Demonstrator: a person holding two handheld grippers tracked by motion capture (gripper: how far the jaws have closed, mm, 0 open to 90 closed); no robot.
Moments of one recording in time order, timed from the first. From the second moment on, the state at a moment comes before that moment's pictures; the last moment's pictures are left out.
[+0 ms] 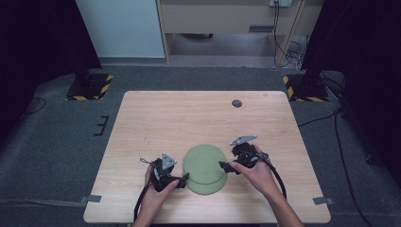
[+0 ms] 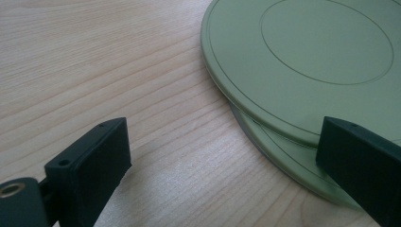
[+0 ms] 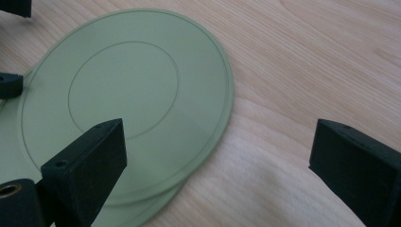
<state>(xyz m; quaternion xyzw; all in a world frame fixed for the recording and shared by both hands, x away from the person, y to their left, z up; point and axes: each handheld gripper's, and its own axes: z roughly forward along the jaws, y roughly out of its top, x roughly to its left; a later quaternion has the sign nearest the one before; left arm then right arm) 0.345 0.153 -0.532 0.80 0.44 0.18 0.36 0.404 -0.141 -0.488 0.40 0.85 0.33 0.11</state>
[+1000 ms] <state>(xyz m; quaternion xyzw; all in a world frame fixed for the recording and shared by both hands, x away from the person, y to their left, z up) 0.342 0.149 -0.533 0.81 0.43 0.17 0.36 0.451 -0.106 -0.517 0.40 0.85 0.33 0.02</state>
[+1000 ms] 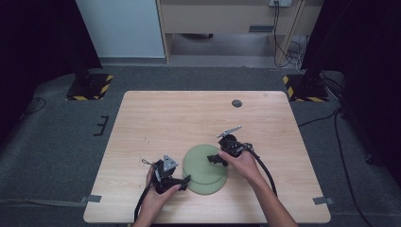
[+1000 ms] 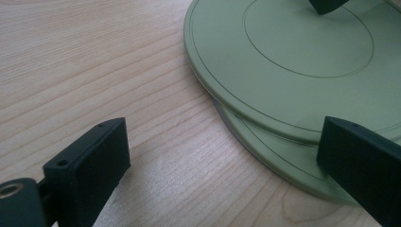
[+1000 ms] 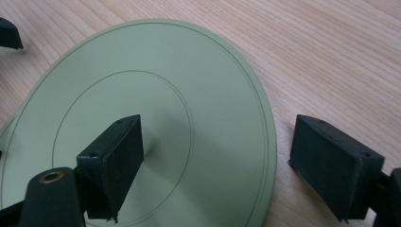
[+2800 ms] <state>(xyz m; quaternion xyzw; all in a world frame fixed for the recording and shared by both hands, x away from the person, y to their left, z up) 0.345 0.145 -0.533 0.80 0.44 0.18 0.36 0.433 -0.112 -0.471 0.36 0.87 0.33 0.08</state>
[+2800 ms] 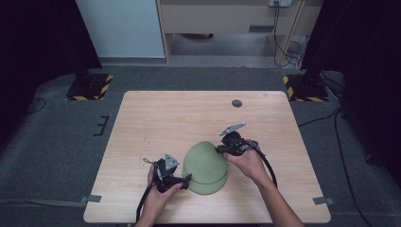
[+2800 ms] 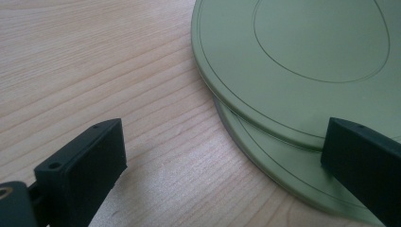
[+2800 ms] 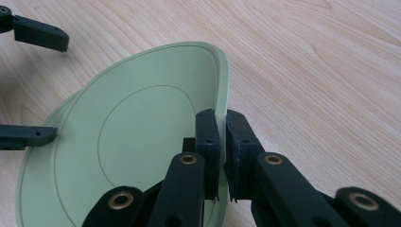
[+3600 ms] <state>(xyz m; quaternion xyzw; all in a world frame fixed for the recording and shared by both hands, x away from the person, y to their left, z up) 0.345 0.148 -0.533 0.80 0.44 0.18 0.36 0.430 -0.120 -0.442 0.36 0.86 0.37 0.08</state>
